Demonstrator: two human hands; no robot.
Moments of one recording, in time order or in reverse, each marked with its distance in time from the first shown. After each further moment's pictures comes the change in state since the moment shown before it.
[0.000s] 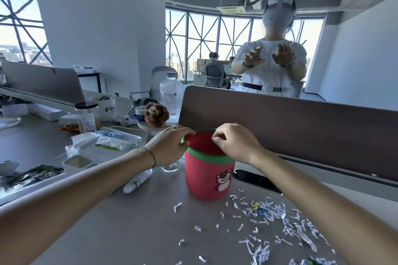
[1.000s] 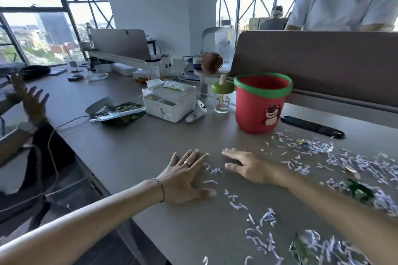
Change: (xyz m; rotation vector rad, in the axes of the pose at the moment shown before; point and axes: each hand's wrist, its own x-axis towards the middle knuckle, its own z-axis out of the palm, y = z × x) left_hand -0.291 0.029 0.051 0.182 -0.510 -0.312; right_hand -0.170 -0.053 0.141 0.293 -0.619 -0.179
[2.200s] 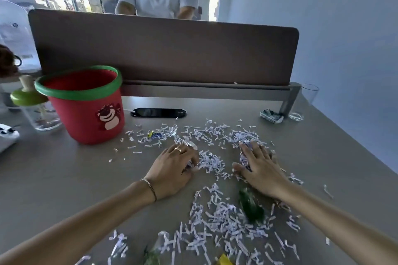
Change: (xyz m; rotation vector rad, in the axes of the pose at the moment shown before) left_hand 0.165 0.278 0.043 -0.287 0.335 0.804; right_hand -0.317 0.158 -0.033 -0.199 0.357 1.006
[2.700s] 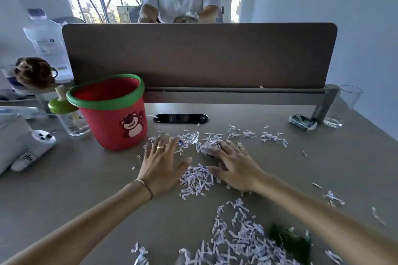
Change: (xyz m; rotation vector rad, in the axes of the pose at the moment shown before) left_hand -0.009 -0.058 -0.034 0.167 -0.079 -0.442; right_hand 0.067 -0.096 0.008 0.038 -0.019 -0.405
